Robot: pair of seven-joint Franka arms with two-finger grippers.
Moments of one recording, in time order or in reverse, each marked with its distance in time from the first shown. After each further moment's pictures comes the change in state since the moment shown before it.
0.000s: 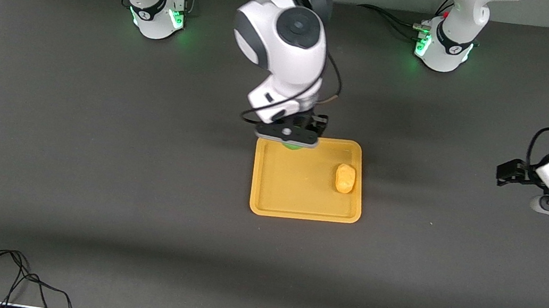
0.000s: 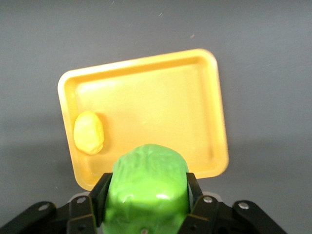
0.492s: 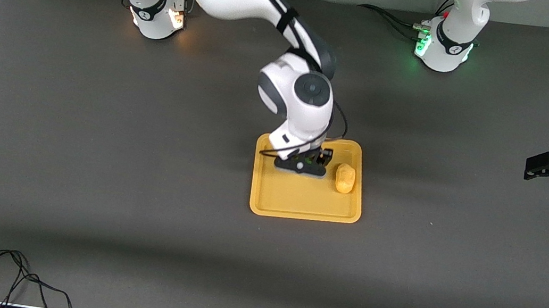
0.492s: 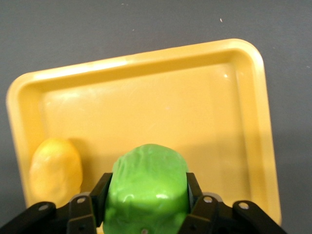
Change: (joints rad) left arm -0.126 -0.005 0.165 0.100 -0.036 -0.127 0.076; right arm -0.024 0.227 0.014 0.007 0.004 0.232 0.001
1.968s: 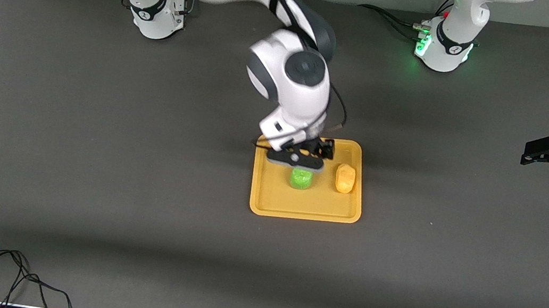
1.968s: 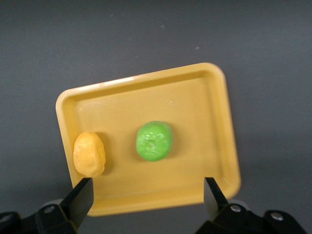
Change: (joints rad) left arm -0.016 -0.003 0.019 0.045 -0.058 -0.106 0.043; right arm -0.026 -0.180 -0.024 0.079 0.005 -0.259 0.002
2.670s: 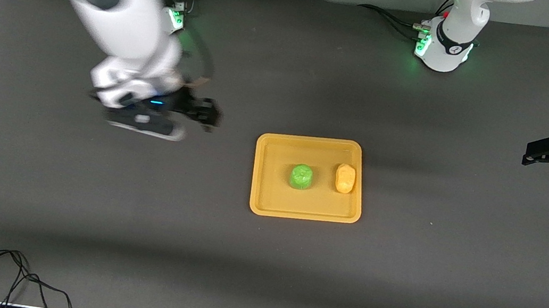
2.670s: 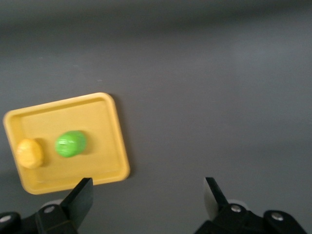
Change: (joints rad) left arm 0.001 0.002 0.004 -0.001 0.000 -0.001 0.000; right arm -0.159 -0.530 -0.127 -0.426 -0.063 -0.159 -0.337
